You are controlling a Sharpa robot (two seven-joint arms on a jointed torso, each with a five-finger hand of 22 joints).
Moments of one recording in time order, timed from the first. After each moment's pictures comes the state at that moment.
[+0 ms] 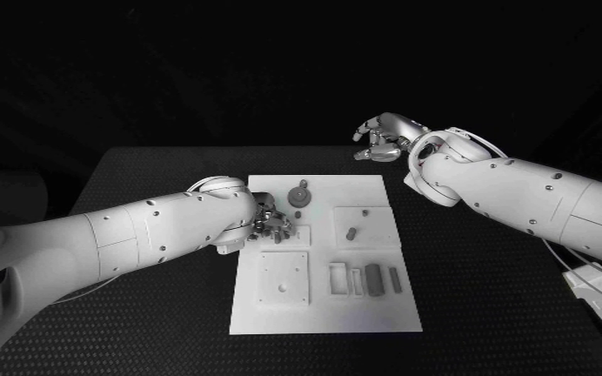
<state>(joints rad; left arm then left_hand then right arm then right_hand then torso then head) 1.26 -0.52 -0.21 1.22 -1.06 0.07 -0.52 0.62 0.02 0.48 -0.23 0.05 1.23 0.00 0.25 0.94 1.32 -0.10 0.95 0.89 1.14 -0.19 1.30 0.93 0.03 1.25 -0.27 0.78 1.31 1.26 -0.66 -0.02 1.20 -1.28 -0.35 -0.09 1.08 -0.17 0.65 -0.23 0.08 0.82 0.12 0.25 0.55 1.02 0.02 1.18 0.89 1.09 -0.06 1.47 0.86 0.25 1.05 0.02 0.91 1.31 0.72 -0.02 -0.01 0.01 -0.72</state>
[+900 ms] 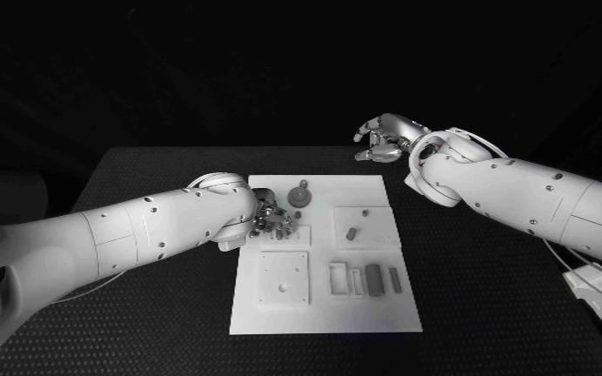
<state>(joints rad) 1.26 -0.52 -0.18 1.23 -1.04 0.07 -0.52 0.72 0.03 0.51 -0.29 0.06 1.23 0.00 0.23 0.94 1.32 -0.10 0.95 0.88 1.14 -0.19 1.30 0.92 0.03 1.25 -0.27 0.78 1.31 1.26 -0.66 -0.02 1.19 -1.28 -0.35 -0.09 1.08 -0.17 0.65 -0.23 0.08 0.82 0.12 0.25 0.55 1.02 0.02 1.18 0.89 1.09 -0.06 1.47 0.86 0.25 1.05 0.02 0.91 1.31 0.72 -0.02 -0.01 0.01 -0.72</state>
